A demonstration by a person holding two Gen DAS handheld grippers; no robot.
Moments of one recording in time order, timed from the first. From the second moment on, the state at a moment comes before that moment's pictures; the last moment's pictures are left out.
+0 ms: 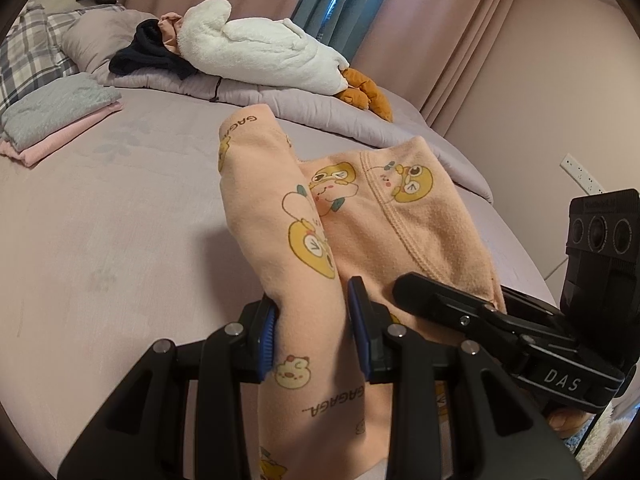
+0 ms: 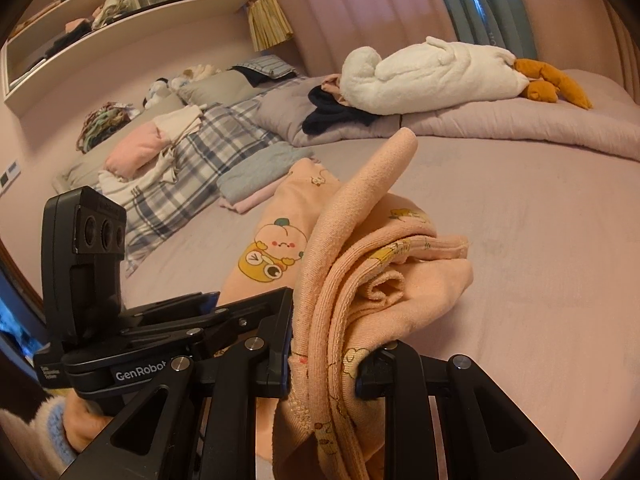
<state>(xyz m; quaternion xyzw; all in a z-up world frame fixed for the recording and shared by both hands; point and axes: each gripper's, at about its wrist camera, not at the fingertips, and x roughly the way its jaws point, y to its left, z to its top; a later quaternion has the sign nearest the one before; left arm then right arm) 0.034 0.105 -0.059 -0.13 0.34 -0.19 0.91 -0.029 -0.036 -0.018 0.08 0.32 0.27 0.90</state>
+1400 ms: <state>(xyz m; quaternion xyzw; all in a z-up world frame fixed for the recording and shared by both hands) 0.153 0.088 -0.076 -0.10 0.36 -0.21 0.90 0.065 -0.061 -0.035 0.09 0.33 0.25 0.91</state>
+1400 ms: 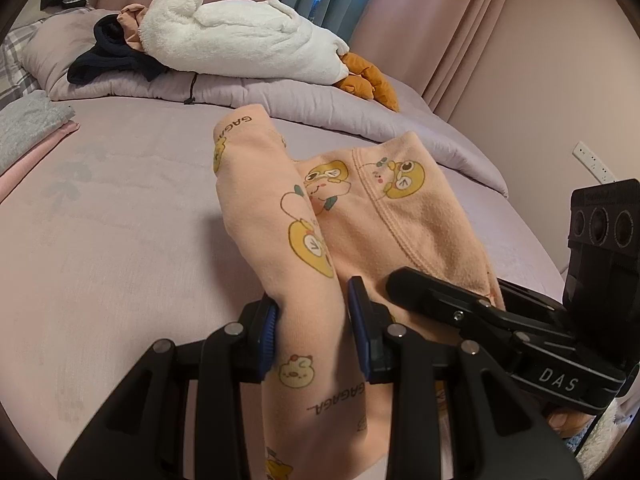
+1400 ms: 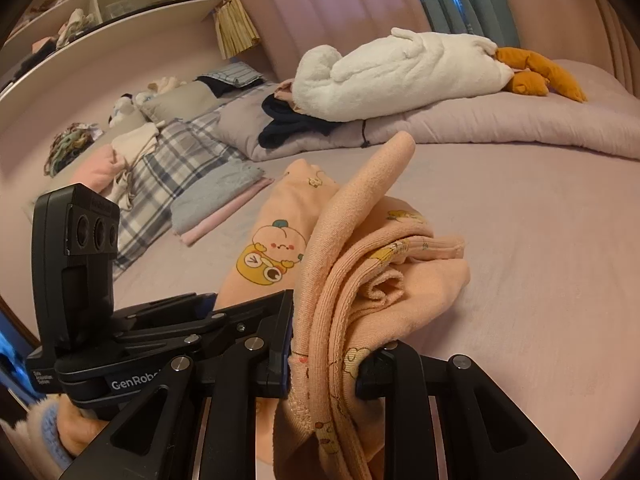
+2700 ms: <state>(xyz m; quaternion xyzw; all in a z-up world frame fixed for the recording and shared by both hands) 0.203 0.082 -0.108 -0.09 0.42 -0.20 0.88 0.111 -0.069 -0.065 0.12 0.37 0.23 0.89</state>
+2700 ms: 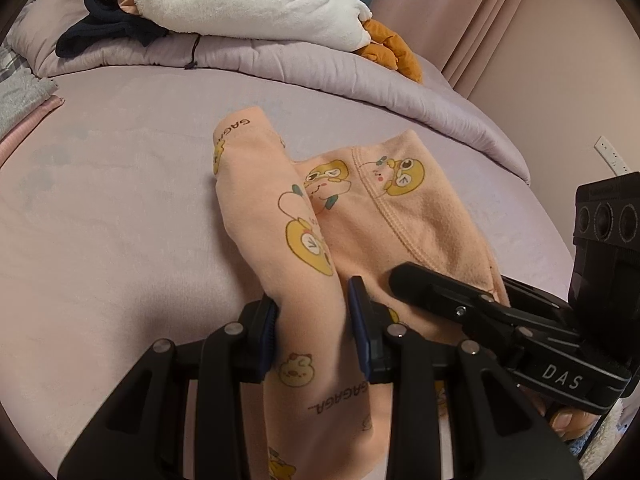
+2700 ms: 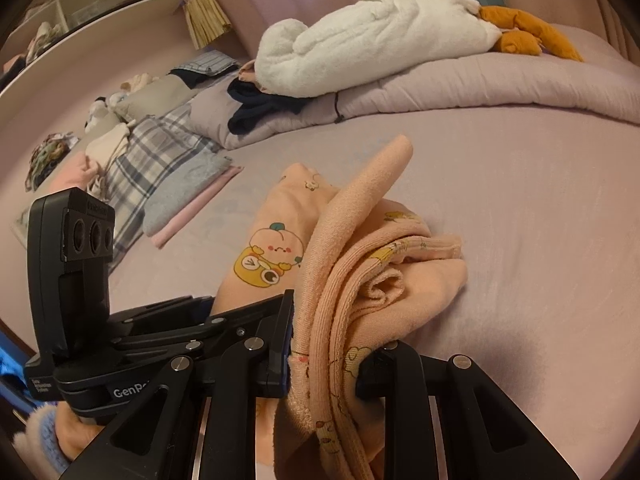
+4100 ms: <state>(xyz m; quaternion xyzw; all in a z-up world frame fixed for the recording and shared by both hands) 0.213 0.094 -0.129 -0.07 0.45 -0.14 0.88 0.133 -0.110 -0.095 0.18 0.45 0.17 0.86</state>
